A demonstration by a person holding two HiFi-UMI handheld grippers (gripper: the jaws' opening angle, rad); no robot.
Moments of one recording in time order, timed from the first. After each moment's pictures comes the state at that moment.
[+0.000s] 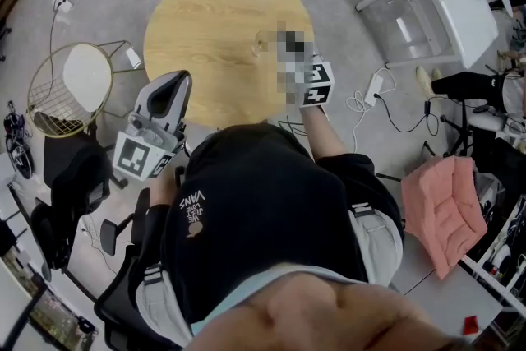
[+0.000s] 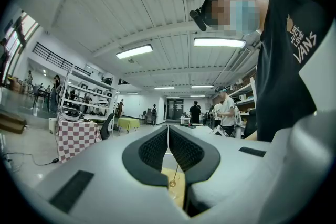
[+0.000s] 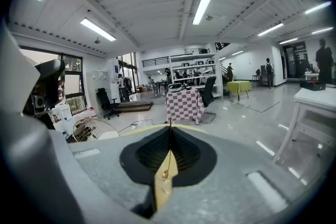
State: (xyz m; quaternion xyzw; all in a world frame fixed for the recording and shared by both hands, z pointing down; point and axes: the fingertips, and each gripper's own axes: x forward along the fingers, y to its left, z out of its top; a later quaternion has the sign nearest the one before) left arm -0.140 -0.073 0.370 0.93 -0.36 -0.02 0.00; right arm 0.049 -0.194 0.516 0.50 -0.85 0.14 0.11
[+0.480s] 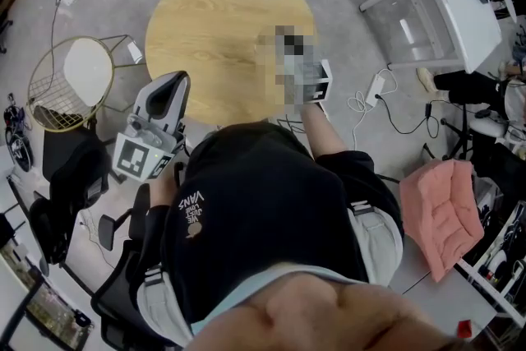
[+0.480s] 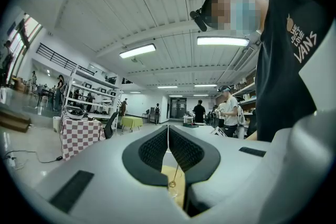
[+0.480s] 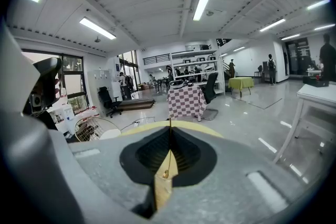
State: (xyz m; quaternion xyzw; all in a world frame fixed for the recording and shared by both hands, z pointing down) left arm -0.148 -0.073 0.373 0.93 -0.38 -0.02 0.01; right arm 0.038 -0.201 0.530 0.49 -0.85 0.15 0.12
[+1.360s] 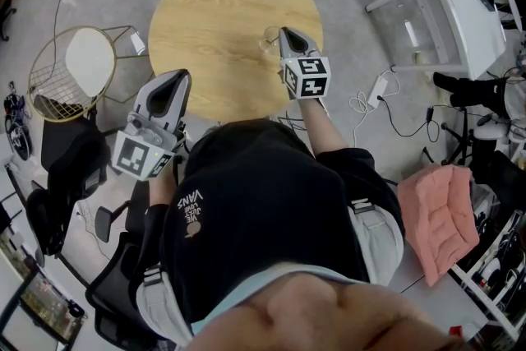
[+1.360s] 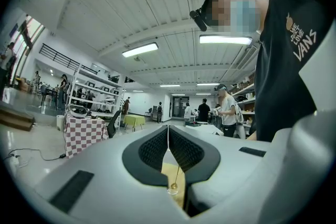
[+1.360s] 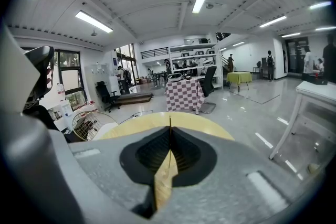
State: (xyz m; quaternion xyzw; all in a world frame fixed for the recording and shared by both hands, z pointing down) left arm -0.154 -0.068 0.376 0.92 -0.39 -0.01 0.02; right arm 0.039 -0.205 0.564 0.49 -0.84 0.17 0.15
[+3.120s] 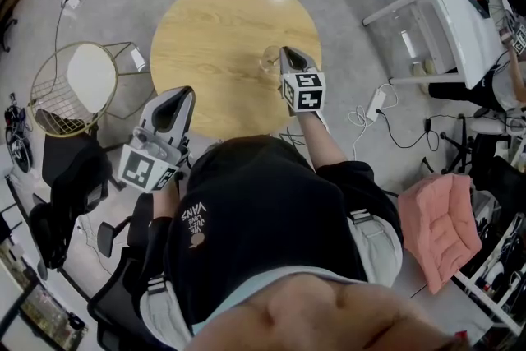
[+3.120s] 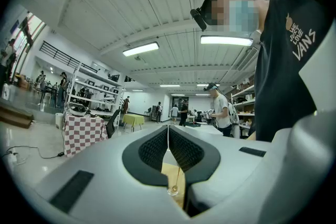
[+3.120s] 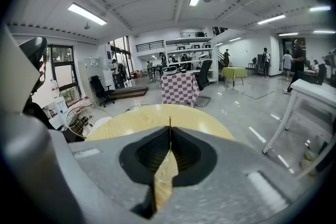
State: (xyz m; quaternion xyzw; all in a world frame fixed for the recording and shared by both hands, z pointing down) left arm -0.155 -0.078 0.380 0.92 -0.39 -0.02 0.02; right arm 0.046 -0.212 0.590 0.51 -0.82 0.19 0.19
